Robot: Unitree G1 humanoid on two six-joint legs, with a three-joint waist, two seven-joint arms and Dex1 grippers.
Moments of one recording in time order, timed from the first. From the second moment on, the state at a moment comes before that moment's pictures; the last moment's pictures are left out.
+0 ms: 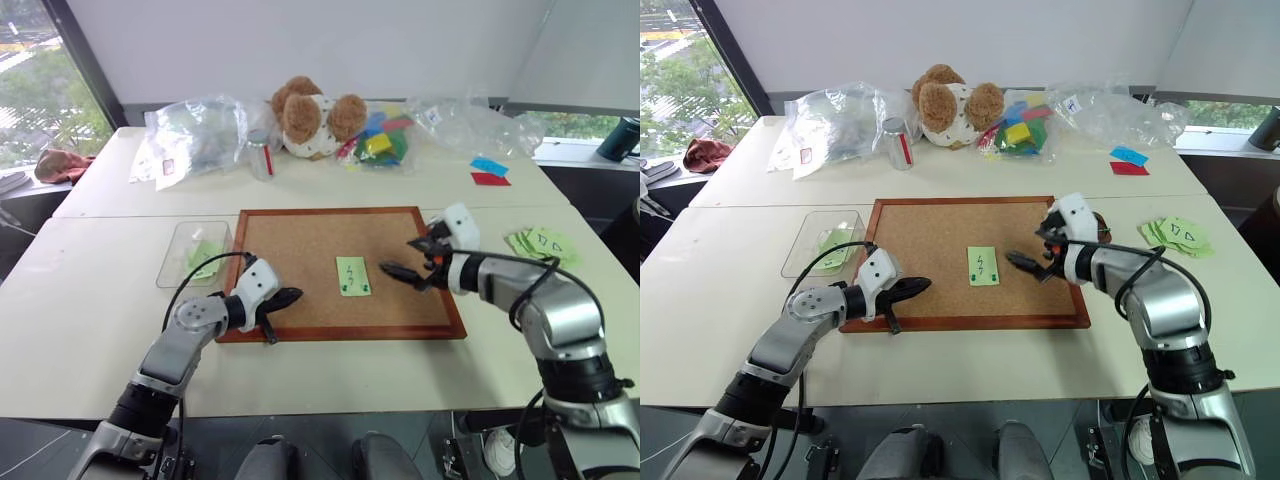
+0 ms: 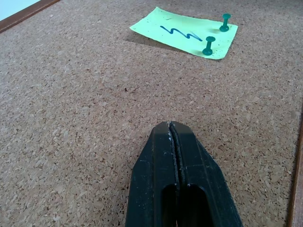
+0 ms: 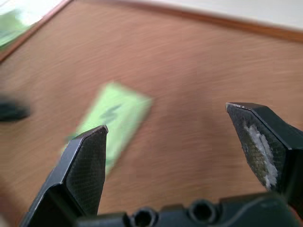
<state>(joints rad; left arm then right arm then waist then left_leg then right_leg) -0.30 0.46 -0.20 0.00 -0.15 0.27 -0.81 -0.43 -0.61 0.02 -0.32 0.36 0.96 0.65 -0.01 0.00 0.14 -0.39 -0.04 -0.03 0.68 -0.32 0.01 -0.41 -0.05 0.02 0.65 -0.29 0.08</state>
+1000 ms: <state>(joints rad) -0.29 0.46 -0.20 -0.01 -0.14 0.27 -0.81 -0.41 -0.57 0.19 -0.27 0.30 0.86 0.64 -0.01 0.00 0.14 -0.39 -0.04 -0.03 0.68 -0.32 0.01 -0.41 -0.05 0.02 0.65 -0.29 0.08</state>
